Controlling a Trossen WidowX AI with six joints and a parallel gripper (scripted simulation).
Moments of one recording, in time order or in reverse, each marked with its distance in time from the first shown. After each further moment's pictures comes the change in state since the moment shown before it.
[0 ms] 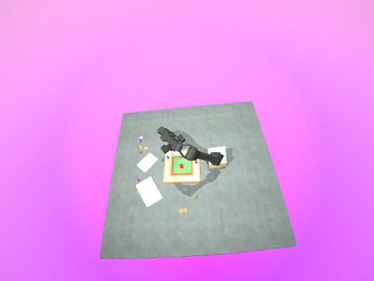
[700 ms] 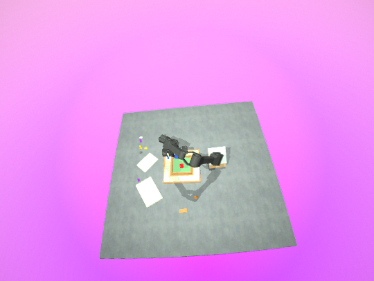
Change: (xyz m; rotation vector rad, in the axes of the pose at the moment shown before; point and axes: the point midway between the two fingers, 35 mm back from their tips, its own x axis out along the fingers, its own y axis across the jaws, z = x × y) arm 0.016 0.021 -0.053 0.544 0.018 0.006
